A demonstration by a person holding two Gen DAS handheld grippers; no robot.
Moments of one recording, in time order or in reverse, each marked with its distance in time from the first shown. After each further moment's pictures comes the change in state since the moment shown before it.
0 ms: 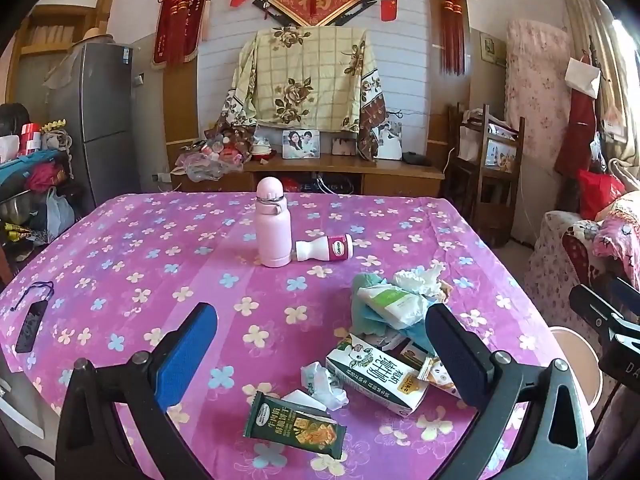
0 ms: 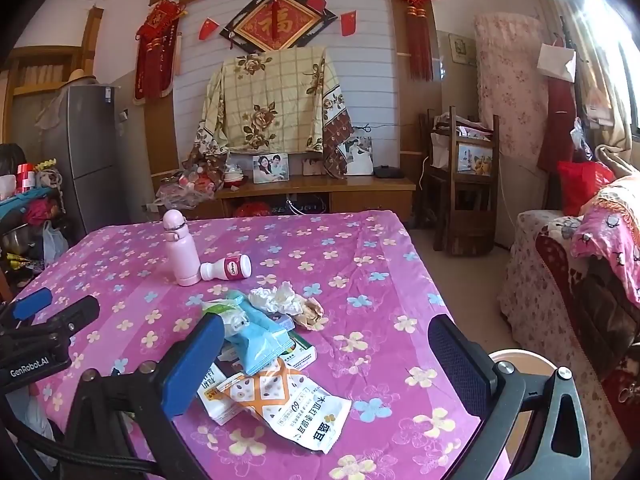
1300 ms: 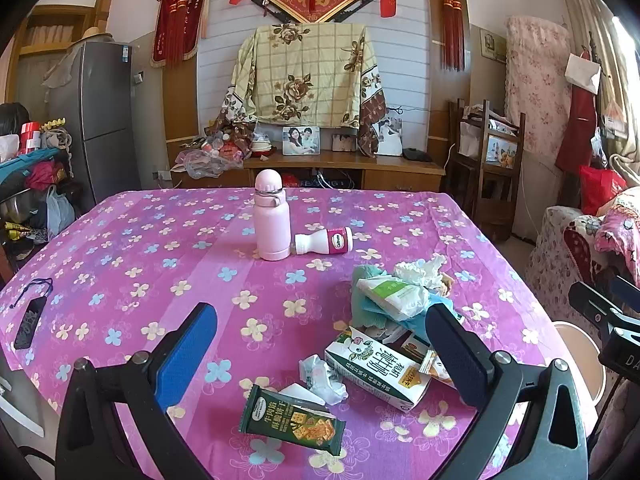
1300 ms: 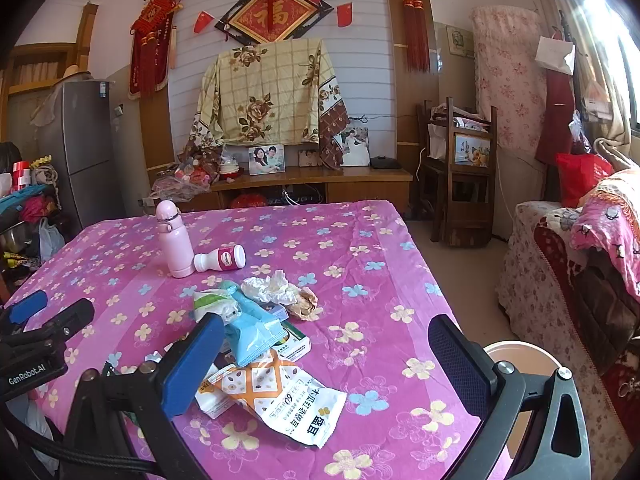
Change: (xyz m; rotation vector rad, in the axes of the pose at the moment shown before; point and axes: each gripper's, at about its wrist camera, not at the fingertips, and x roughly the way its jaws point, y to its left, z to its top) left arm 0.007 0.002 -0.008 0.002 0.017 -0.005; right arm 0.012 -0.002 -0.010 -0.043 0.009 -0.029
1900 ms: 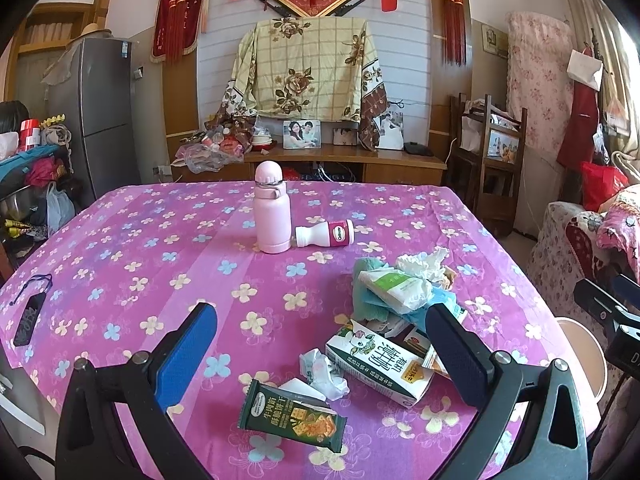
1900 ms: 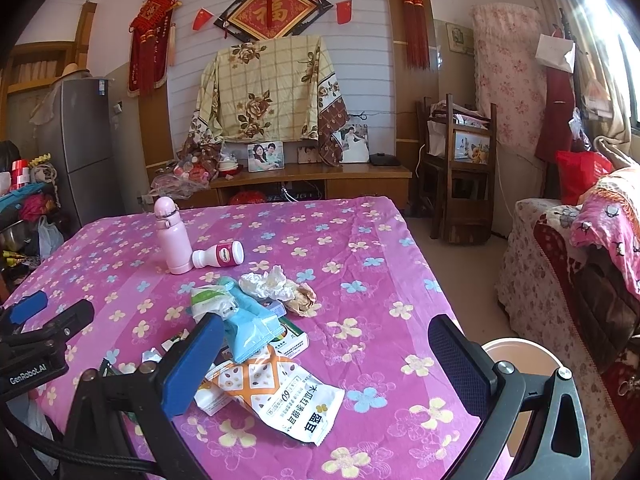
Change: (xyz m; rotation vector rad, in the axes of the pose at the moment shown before) left arm 0.005 -0.003 -0.006 0.005 0.021 0.007; right arm 0.003 -0.003 -0.001 -0.040 0.017 -0.025
